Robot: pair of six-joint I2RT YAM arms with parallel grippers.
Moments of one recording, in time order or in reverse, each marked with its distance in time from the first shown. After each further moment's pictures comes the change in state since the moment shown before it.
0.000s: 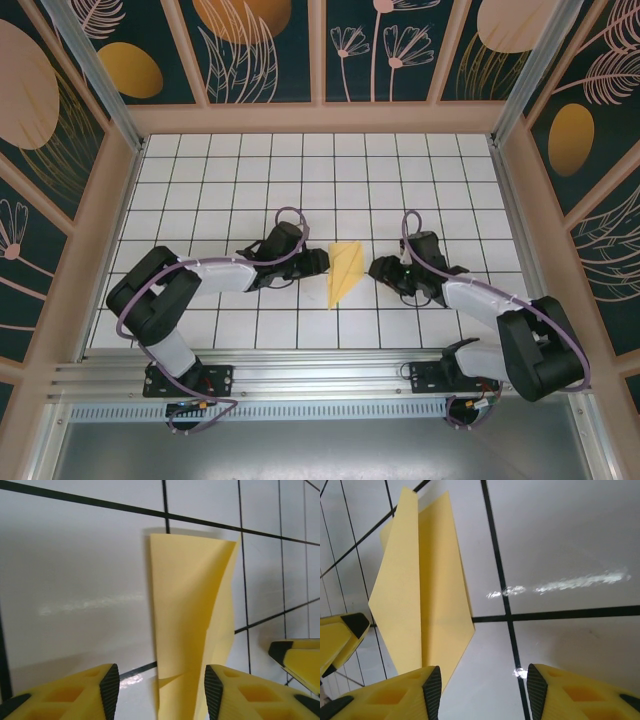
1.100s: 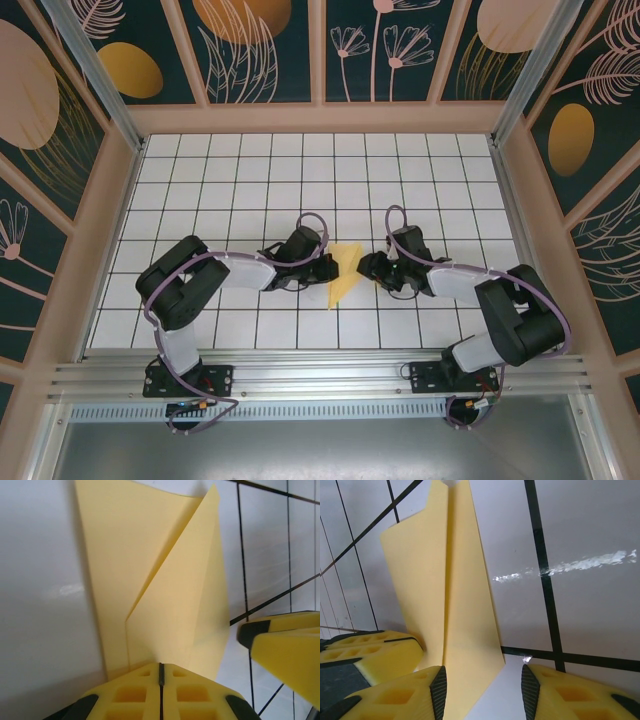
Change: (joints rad) left arm -0.071 0.166 0.089 0.040 0.039 0.000; right arm 0.057 0.196 0.072 0.117 -0.019 0.062
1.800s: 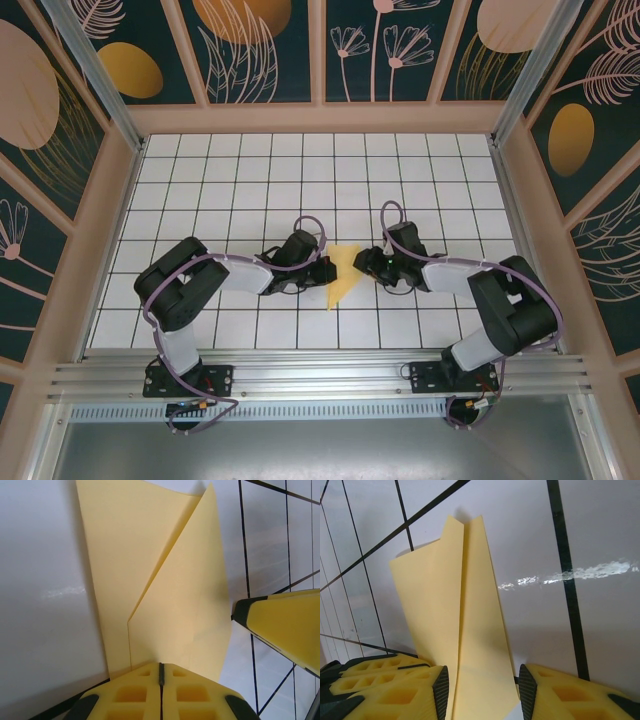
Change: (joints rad) left arm 0.000 -0.010 -0.051 0.067 0.005 -0.007; right arm 0.014 0.064 0.040 0.047 0.022 0.021
